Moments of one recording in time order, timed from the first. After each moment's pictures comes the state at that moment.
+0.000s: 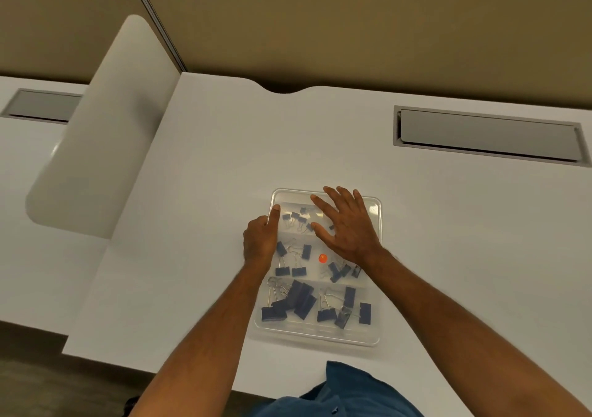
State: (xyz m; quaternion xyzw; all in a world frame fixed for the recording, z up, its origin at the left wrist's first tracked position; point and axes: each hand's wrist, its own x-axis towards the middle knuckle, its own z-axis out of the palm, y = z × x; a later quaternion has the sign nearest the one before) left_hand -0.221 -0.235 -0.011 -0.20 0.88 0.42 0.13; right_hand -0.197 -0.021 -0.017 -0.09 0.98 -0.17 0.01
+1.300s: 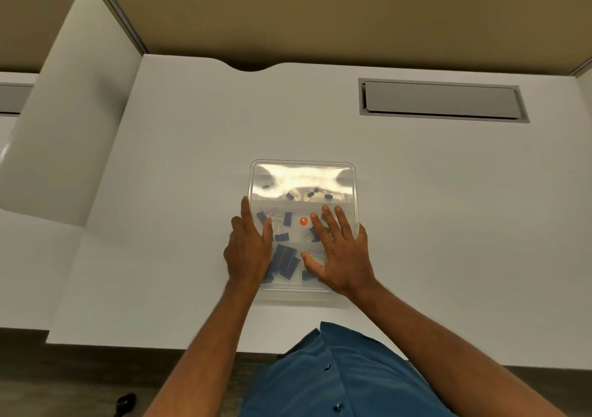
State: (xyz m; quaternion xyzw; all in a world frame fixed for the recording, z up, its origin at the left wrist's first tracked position) left_hand -0.122 -0.247 0.004 -0.04 0.97 0.24 0.06; right_hand -0.043 -0.048 0.004 0.03 0.99 -0.13 0.05
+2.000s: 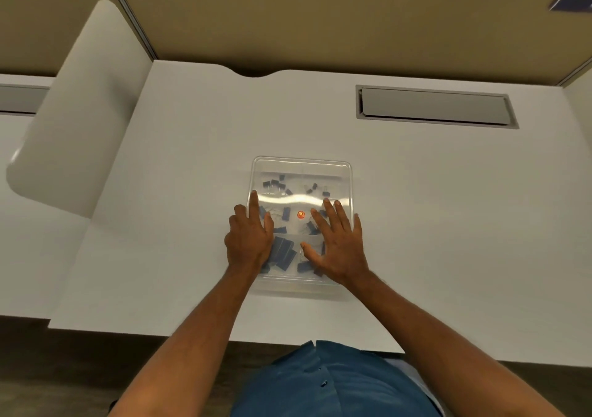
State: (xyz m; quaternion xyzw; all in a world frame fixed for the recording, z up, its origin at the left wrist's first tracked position) left_hand -0.122 -0.246 -0.003 0.02 0.99 0.13 0.02; right_hand -0.044 -0.042 -0.001 0.03 0.98 -0.19 0.03
